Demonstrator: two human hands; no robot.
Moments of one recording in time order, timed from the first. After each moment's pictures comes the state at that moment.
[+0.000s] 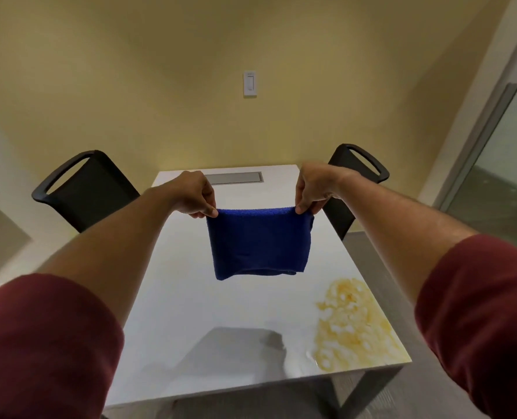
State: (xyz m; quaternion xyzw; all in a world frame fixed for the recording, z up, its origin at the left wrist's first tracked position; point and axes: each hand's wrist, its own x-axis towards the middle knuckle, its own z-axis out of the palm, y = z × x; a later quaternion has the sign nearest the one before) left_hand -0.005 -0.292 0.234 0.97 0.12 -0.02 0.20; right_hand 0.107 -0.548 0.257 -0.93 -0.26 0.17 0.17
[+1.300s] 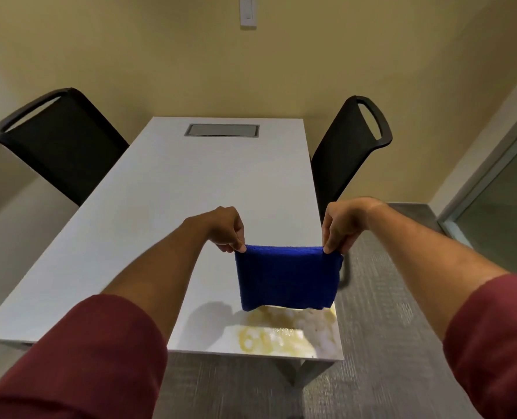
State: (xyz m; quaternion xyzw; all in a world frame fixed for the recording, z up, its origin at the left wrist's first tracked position) left_hand 0.108 -0.502 0.085 0.91 0.18 -0.21 0.30; right_hand 0.260 -0.734 0.110 -0.87 -0.22 0.44 0.09
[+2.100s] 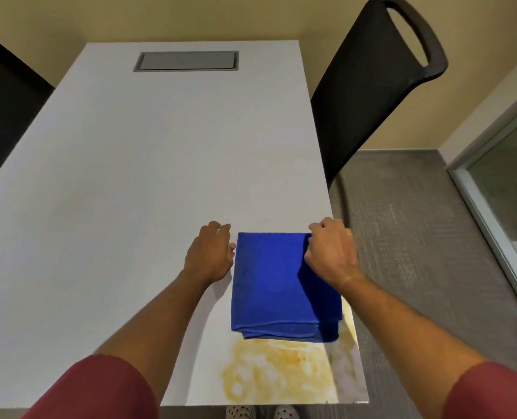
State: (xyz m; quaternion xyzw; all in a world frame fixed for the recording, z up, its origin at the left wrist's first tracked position) left_hand 0.176 -0.475 -0.138 0.96 0.21 -0.09 0.17; right_hand 0.284 -0.693 -0.107 -0.96 -0.26 0.06 0.04
